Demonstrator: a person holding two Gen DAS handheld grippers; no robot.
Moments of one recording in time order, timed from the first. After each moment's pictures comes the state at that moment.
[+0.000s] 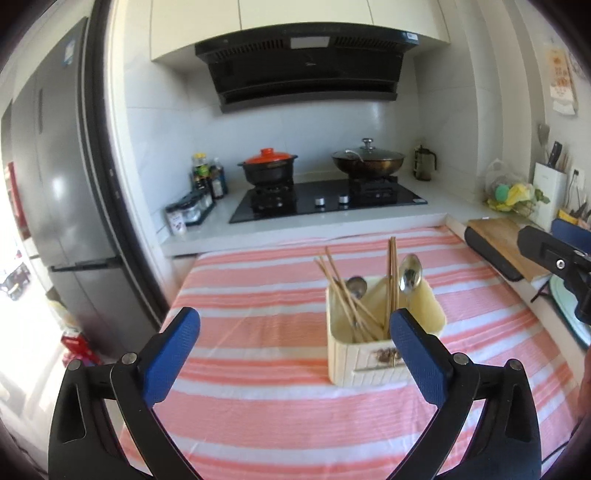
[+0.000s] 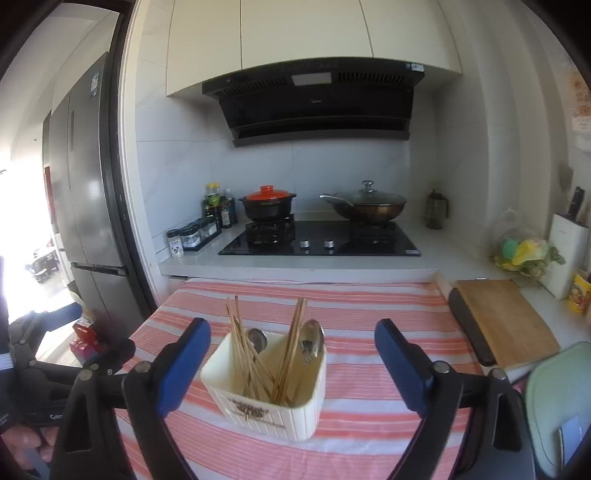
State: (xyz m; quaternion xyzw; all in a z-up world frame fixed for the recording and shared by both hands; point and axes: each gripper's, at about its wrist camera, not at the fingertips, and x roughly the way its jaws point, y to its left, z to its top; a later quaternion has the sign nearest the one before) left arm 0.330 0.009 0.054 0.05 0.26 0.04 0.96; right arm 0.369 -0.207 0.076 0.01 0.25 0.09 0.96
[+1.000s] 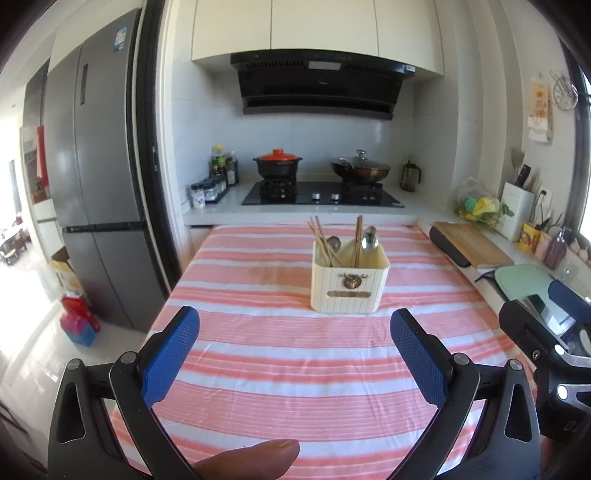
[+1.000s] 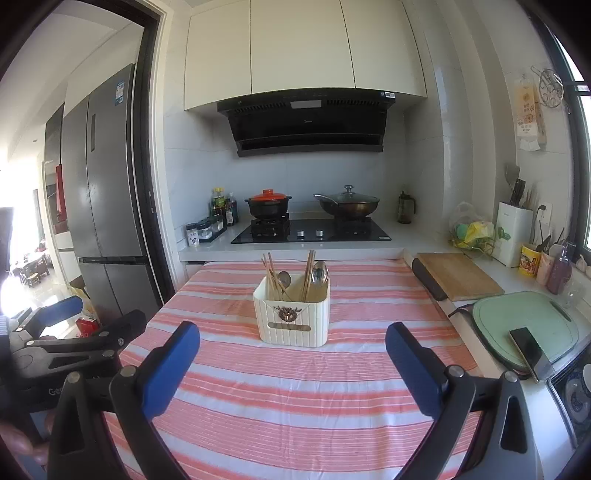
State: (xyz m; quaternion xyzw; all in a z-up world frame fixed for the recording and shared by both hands) left arm 0.138 0.020 0.084 -0.01 0.25 0.02 0.97; right arm 0.144 -0.180 0.098 0.01 0.24 0.06 0.97
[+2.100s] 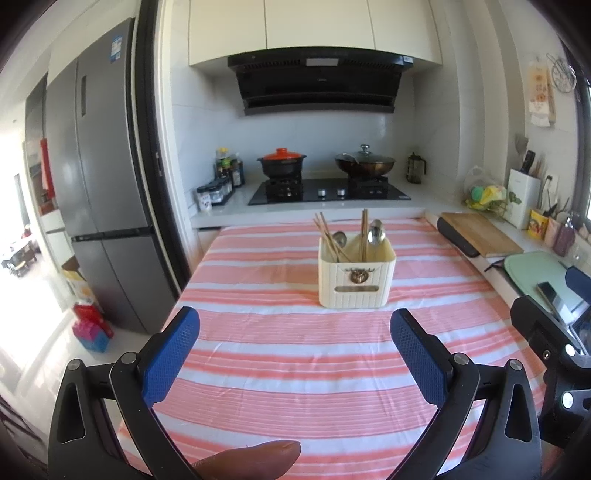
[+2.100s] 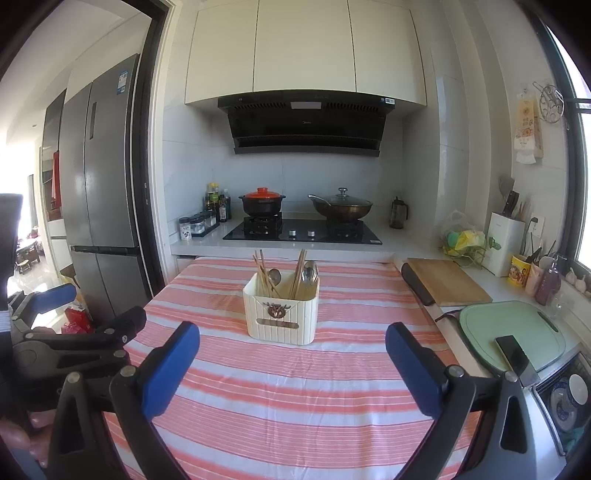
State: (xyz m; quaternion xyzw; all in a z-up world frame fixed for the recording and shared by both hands) left arm 0.138 0.008 0.079 0.02 0.25 0.04 0.97; right arm 0.131 -0.180 0.098 -0.02 0.23 0.04 0.97
